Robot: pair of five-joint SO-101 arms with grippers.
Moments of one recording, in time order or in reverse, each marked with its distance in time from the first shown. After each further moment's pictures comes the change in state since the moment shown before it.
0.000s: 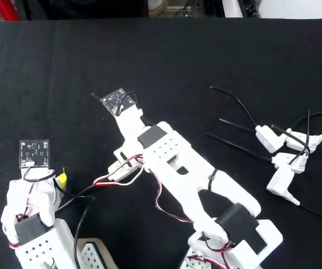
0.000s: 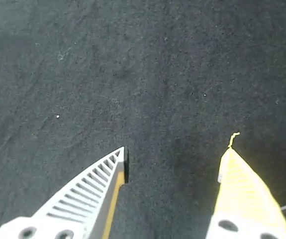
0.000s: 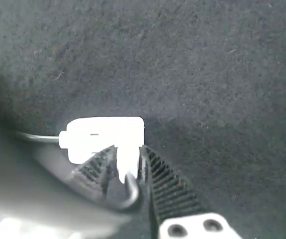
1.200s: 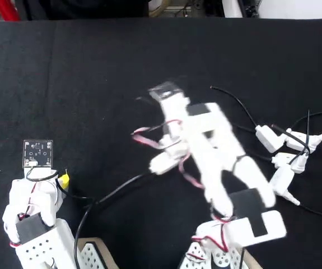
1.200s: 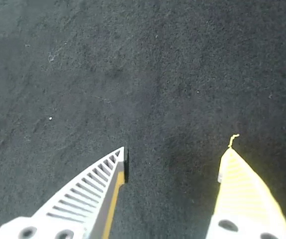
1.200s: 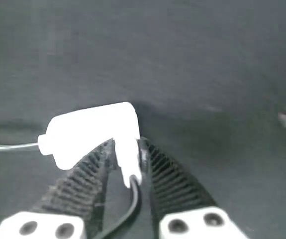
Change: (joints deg) left arm 1.3 0.0 0.7 0.0 -0.4; right arm 28.2 6.8 -2.3 9.7 21.6
